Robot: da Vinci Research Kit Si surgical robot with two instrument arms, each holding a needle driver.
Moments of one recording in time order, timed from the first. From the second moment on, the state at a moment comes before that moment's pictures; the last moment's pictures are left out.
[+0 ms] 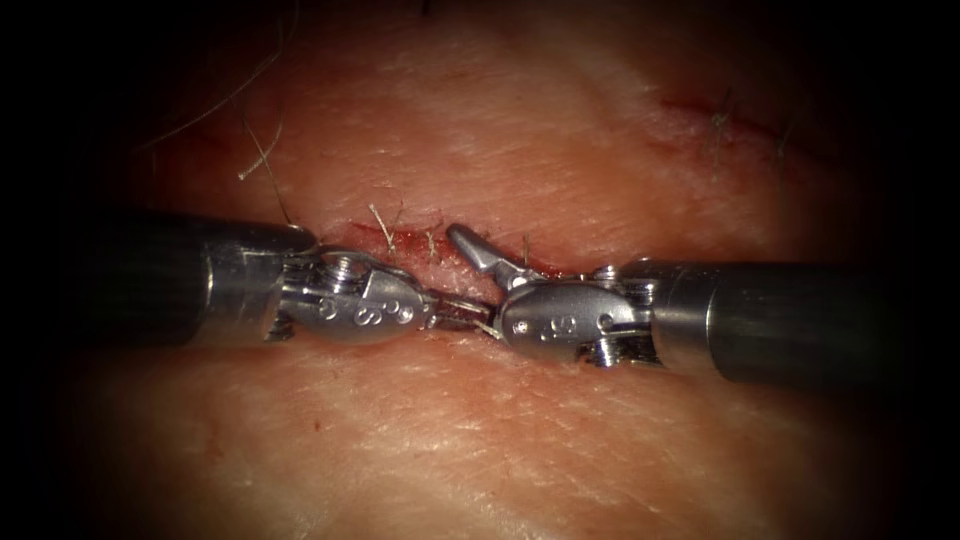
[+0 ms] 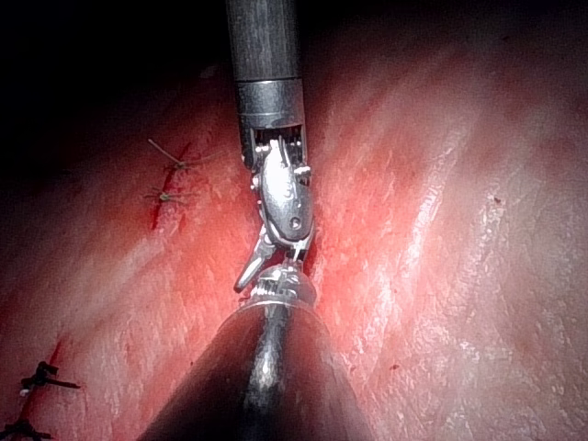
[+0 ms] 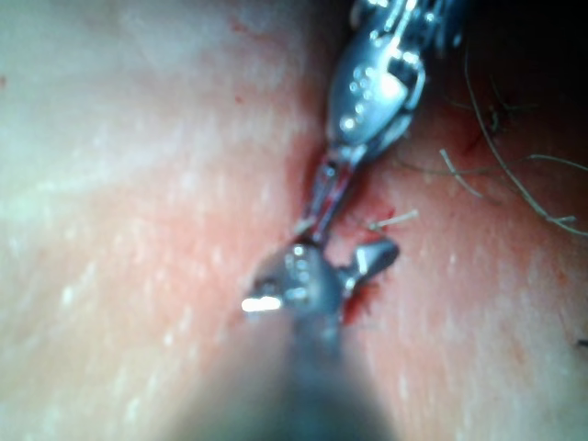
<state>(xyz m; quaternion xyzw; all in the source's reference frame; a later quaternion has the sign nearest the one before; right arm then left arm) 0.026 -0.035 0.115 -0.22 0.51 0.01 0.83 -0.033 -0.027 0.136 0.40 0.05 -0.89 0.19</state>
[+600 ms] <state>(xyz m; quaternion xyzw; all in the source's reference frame) 0.019 -0.038 0.110 -0.22 0.49 0.03 0.84 -0.021 -0.032 0.136 0.40 0.03 -0.91 0.11</state>
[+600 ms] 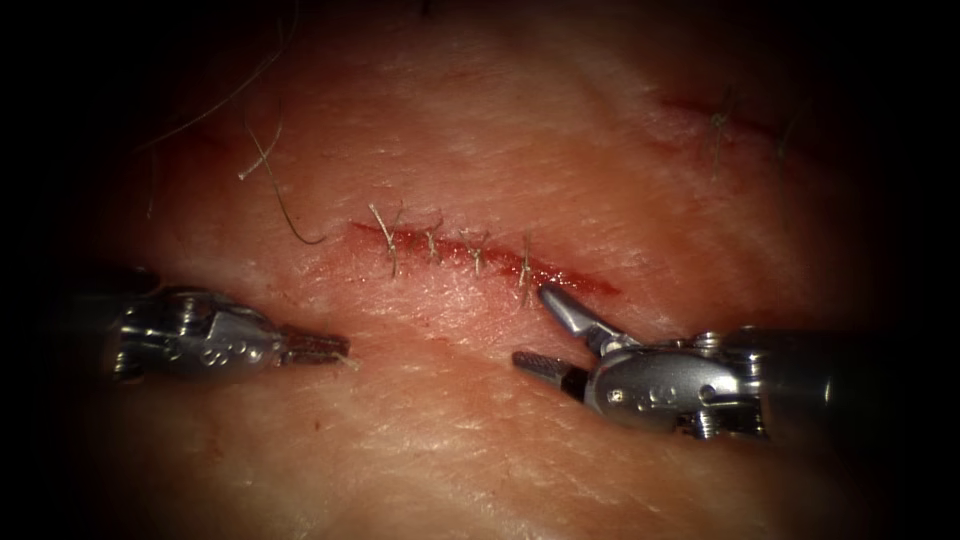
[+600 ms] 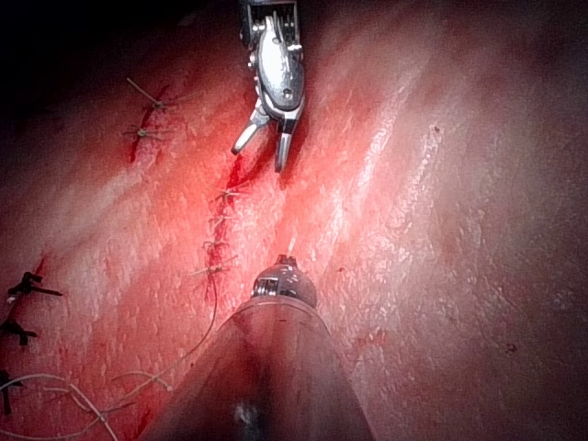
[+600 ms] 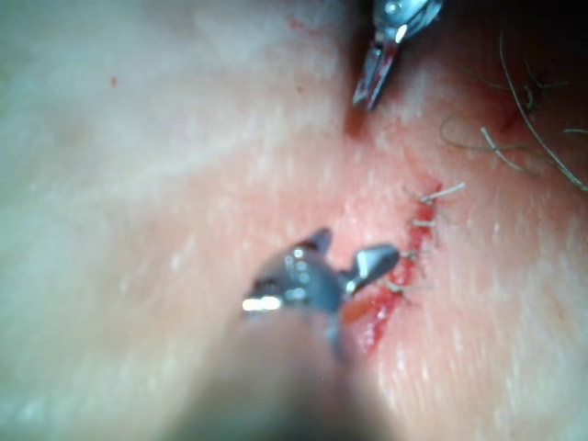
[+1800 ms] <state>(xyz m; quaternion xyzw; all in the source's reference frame) 0.019 -0.038 0.110 -0.22 0.49 0.04 0.85 -0.007 -0.030 0.146 0.40 0.11 -0.87 -0.26</state>
